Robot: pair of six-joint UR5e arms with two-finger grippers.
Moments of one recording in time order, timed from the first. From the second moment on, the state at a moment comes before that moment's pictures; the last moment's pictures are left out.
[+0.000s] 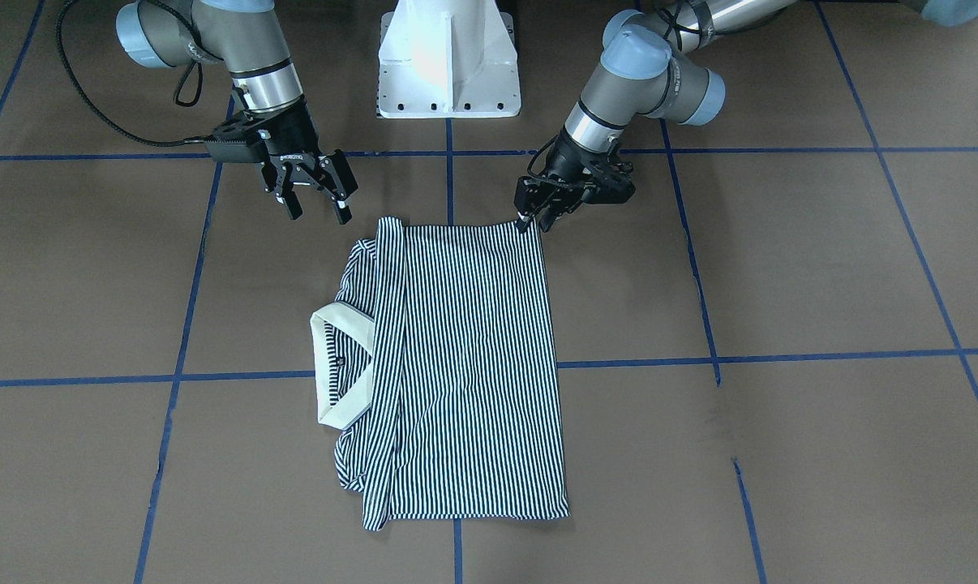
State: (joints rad) left arm -0.36 -1.91 -1.72 -2.28 -1.63 -1.73; right arm 0.34 -1.36 1.99 -1.17 1.36 1.77
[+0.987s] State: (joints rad) left arm -0.35 -1.91 -1.72 -2.28 -1.62 -1.73; right arm 0.34 -1.37 1.99 -1.17 1.35 1.77
